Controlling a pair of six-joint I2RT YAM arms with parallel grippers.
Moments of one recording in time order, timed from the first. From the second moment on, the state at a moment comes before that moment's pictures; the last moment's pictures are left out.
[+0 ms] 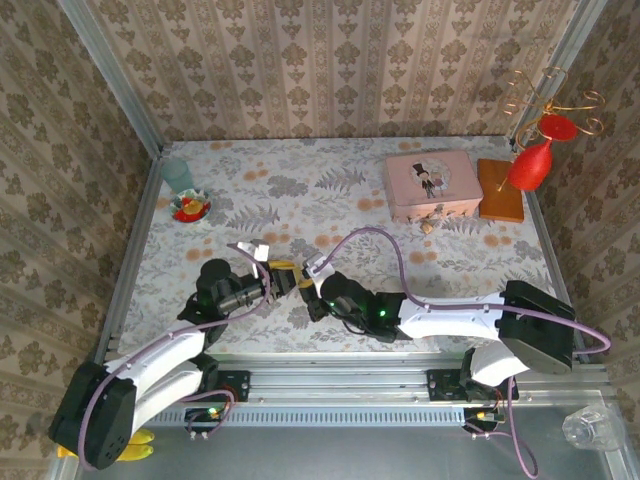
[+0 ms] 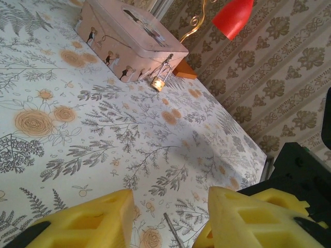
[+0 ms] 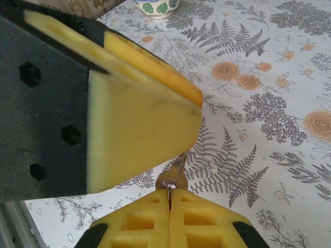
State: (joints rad) left arm -0.51 0.92 0.20 0.54 0.61 -0.54; right arm 1.15 1.47 0.76 0.21 0.32 0.35
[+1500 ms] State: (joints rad) left arm -0.67 1.13 0.35 0.68 0.06 -0.90; right arm 0.79 1.35 0.45 0.77 0.04 0.99
